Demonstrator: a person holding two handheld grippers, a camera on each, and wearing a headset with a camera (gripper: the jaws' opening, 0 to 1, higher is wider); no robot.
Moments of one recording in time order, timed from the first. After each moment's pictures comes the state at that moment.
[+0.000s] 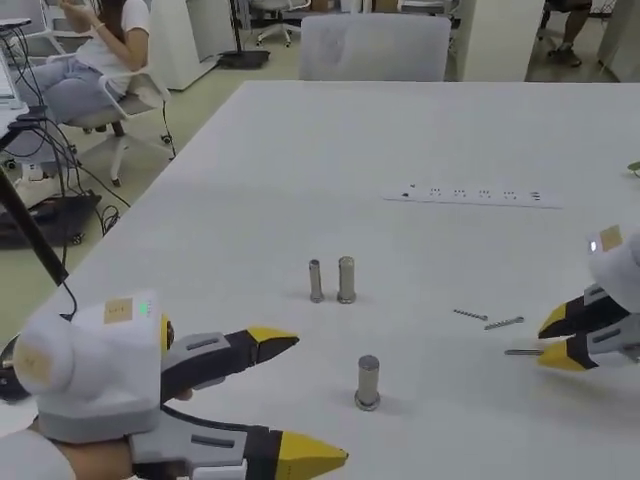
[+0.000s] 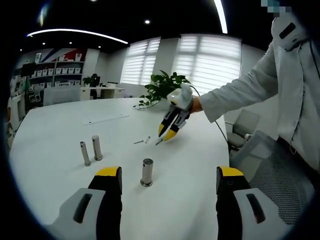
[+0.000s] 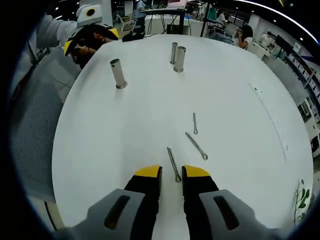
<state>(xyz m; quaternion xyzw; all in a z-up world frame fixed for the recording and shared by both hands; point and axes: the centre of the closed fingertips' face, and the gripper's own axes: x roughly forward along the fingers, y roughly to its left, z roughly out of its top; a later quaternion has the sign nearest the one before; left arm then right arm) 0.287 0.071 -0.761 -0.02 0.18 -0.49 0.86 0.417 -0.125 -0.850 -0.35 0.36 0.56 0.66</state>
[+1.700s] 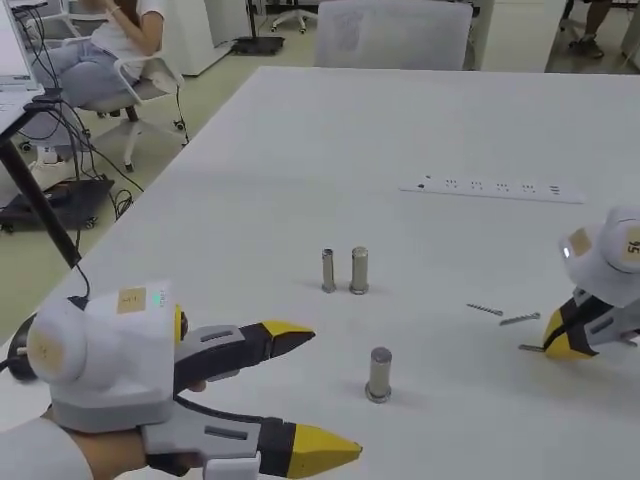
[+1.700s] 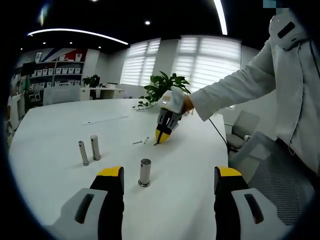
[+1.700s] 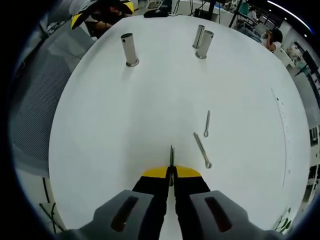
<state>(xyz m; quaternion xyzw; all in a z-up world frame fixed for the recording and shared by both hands) 0.285 0.071 -0.760 -0.03 0.17 -0.49 0.86 0.418 -0.121 -0.866 -0.45 0.37 0.59 0.56</state>
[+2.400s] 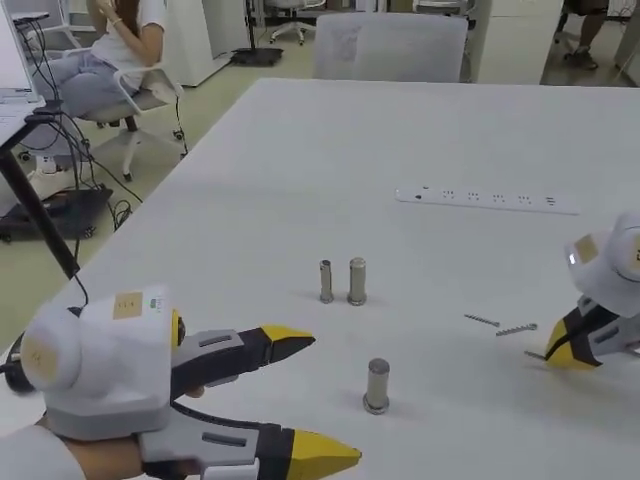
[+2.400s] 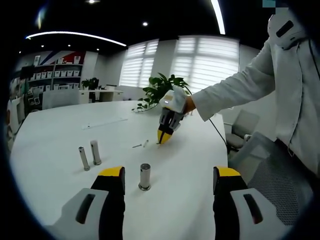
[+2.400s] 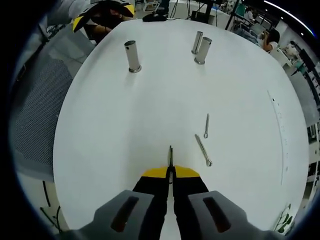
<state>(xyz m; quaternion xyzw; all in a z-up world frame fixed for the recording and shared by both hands) 0.285 0.069 -0.750 -0.02 0.16 -0.49 0.86 0.409 -0.123 -0.849 -0.44 0.37 0.58 0.58</state>
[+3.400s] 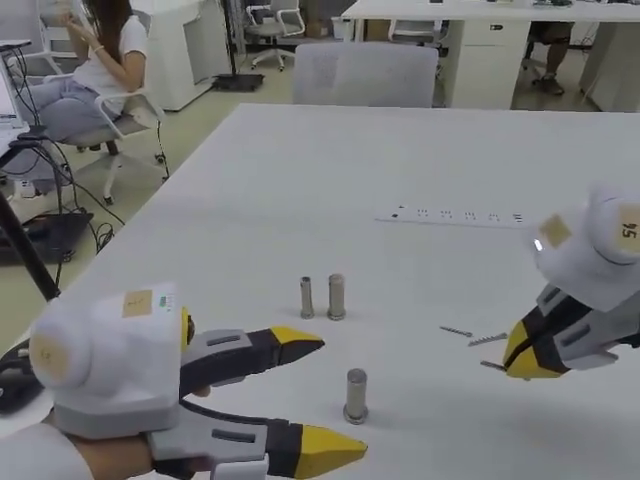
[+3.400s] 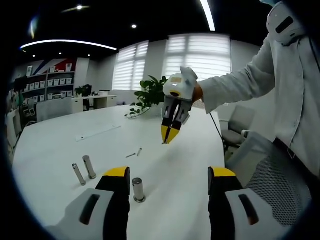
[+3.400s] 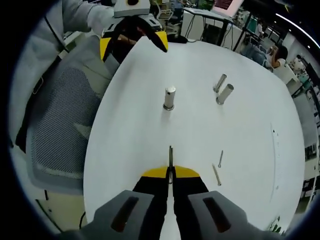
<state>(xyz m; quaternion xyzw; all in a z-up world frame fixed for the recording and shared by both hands) 0.283 0.044 -0.732 0.01 0.14 -0.51 0.85 0.345 -0.083 -0.780 -0.43 0.33 0.63 0.56</state>
